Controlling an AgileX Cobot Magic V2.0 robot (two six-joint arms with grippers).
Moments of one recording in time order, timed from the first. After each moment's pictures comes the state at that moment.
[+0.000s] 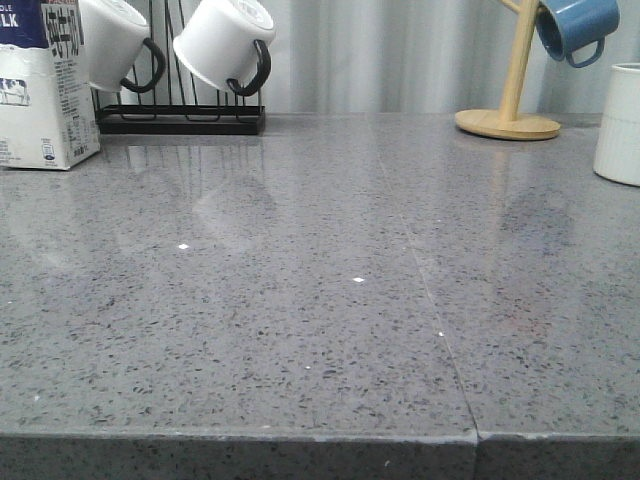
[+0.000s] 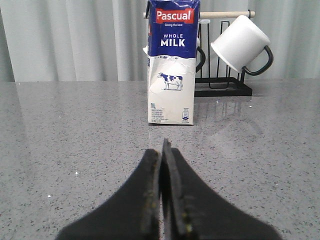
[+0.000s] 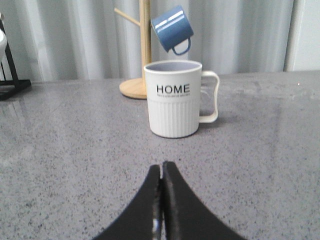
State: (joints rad) left arm -0.08 0.00 -0.01 -0.07 0.06 0.05; right arm -0.02 -0.01 0.02 0.00 0.02 0.05
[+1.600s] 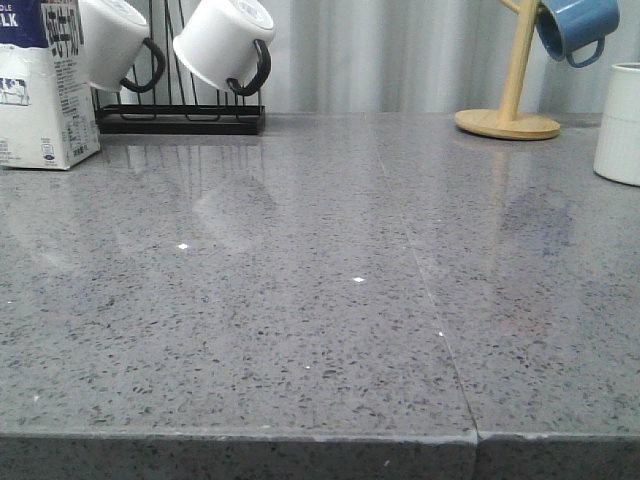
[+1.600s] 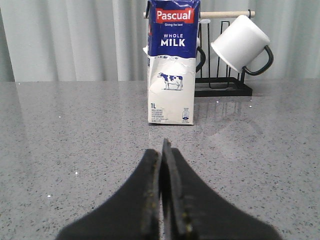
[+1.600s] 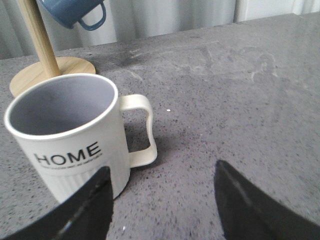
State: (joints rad) left arm -0.08 0.00 -0.01 -0.07 0.06 0.05; right arm -0.21 1.14 -0.48 0.03 -0.34 0.05
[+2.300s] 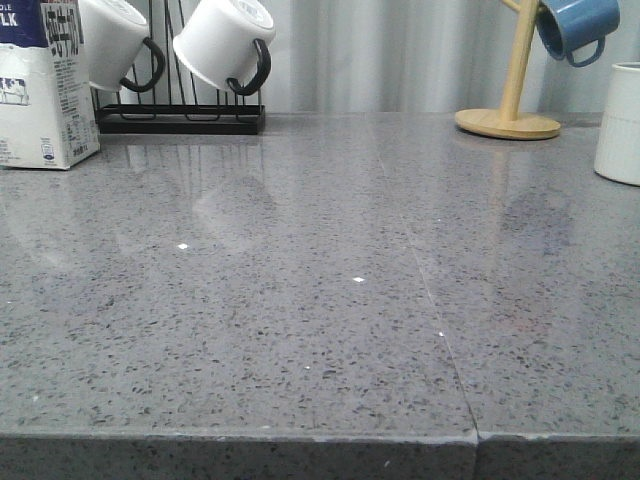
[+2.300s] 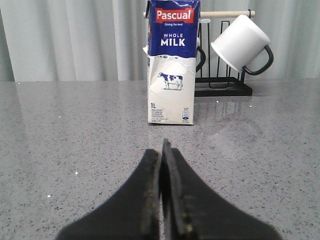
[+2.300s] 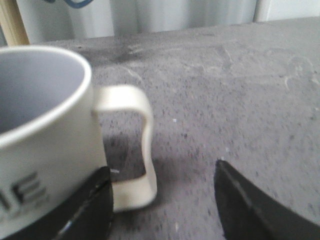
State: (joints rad) left arm -0.08 0.00 -0.01 -0.07 0.06 0.05; right arm -0.21 1.61 -0.58 -0.02 -0.77 0.05
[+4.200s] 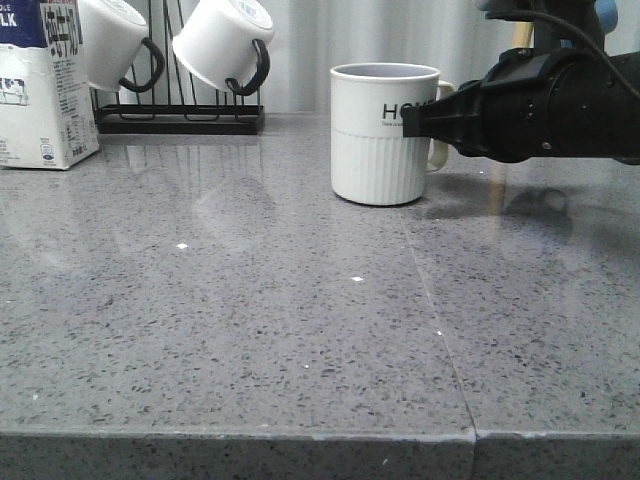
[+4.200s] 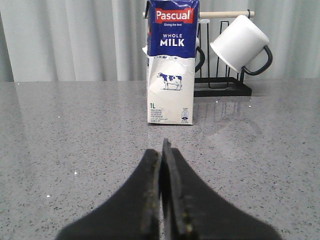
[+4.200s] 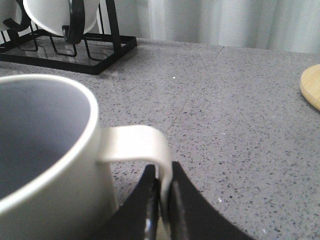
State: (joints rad) left arm -0.08 0.00 -0.01 -0.07 0.06 0.05; right arm 0.34 1.71 -0.72 -0.10 -0.78 0.12
